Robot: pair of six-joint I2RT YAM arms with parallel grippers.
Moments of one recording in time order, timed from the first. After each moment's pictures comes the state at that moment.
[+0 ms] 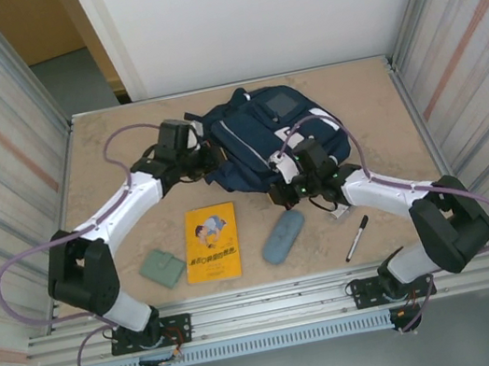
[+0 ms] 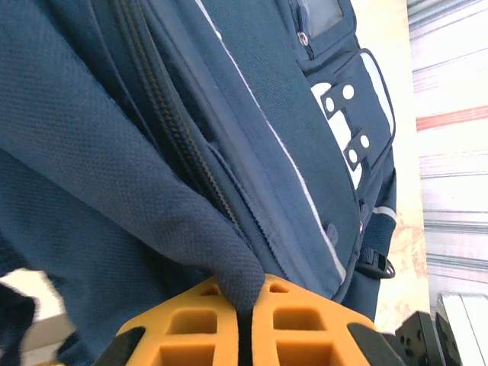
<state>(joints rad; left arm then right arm) -0.50 1.59 1.19 -0.34 0.31 -0.73 0.58 1.42 0.76 -0.12 -0.42 0.11</state>
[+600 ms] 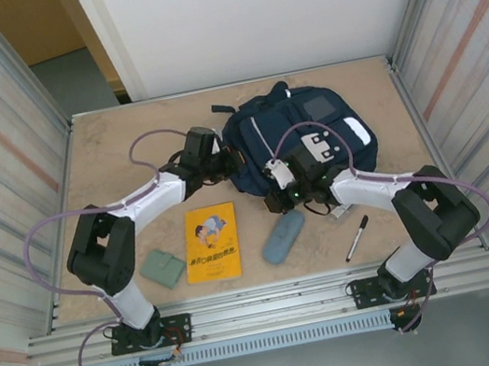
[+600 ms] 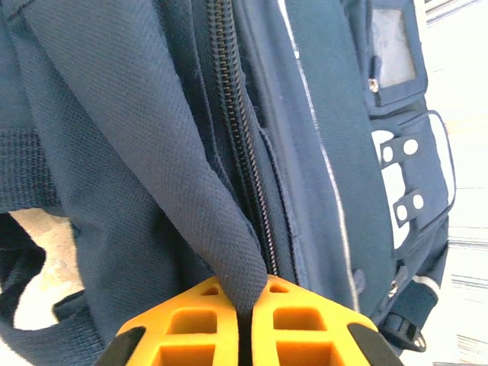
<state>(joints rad) -0.57 1.75 1.14 -0.10 0.24 -0.79 0.58 1.52 0.75 -0.12 -0.36 0.20</state>
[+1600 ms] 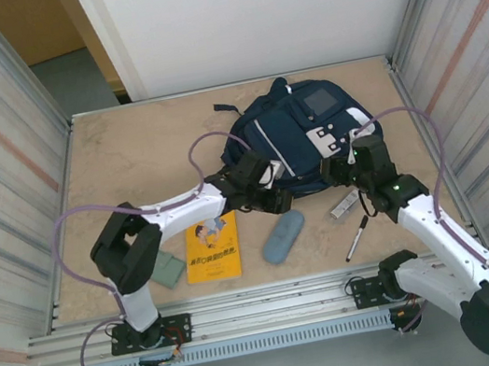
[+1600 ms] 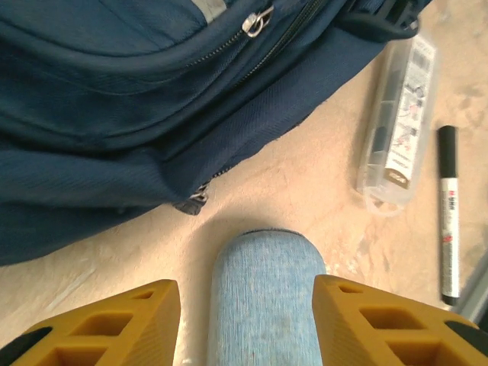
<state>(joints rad) -0.89 1.85 1.24 -0.35 0.24 -0.42 0.27 0.89 0.67 -0.44 0.08 0.37</state>
